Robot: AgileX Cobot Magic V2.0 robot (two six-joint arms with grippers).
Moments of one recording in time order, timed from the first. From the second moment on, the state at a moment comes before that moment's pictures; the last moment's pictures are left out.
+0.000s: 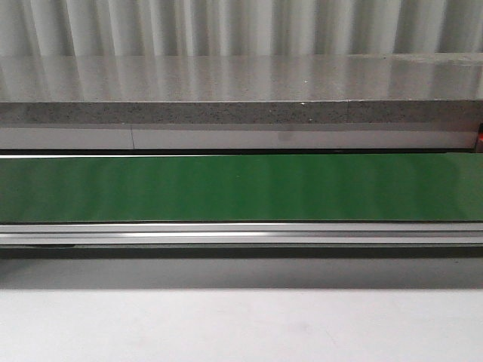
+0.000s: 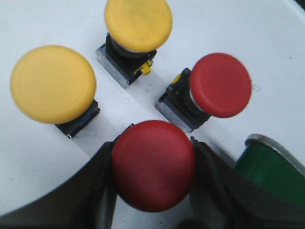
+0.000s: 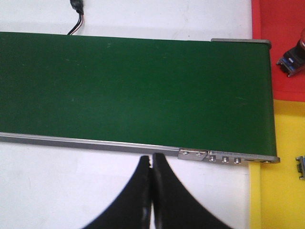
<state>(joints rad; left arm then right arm) 0.28 1.70 -0.97 -0.09 0.25 -0.37 -0.11 0.82 -0.82 0.21 0.87 -0.15</state>
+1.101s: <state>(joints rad) 0.06 1.44 -0.97 -0.09 0.61 -0.08 -0.11 0.82 -0.82 0.21 0.87 -0.15</state>
